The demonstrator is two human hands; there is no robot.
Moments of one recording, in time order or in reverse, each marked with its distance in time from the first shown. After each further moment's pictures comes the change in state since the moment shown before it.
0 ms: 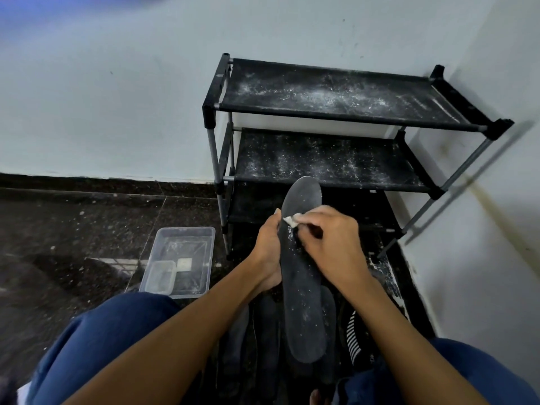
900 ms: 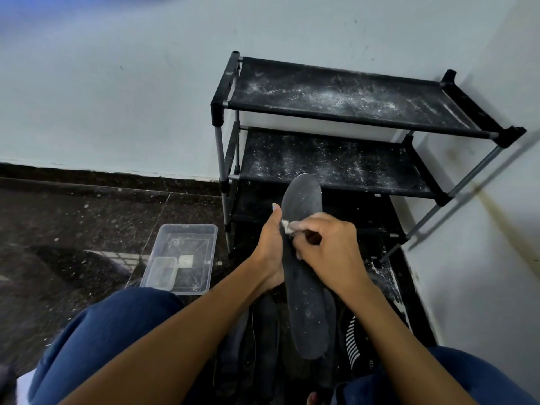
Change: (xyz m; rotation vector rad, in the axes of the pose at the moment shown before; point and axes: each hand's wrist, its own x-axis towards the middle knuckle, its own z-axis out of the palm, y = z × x) left_hand 0.004 0.000 -0.005 -0.030 0.038 -0.016; right_hand -0.002 -0.009 0.001 0.065 -0.084 0.027
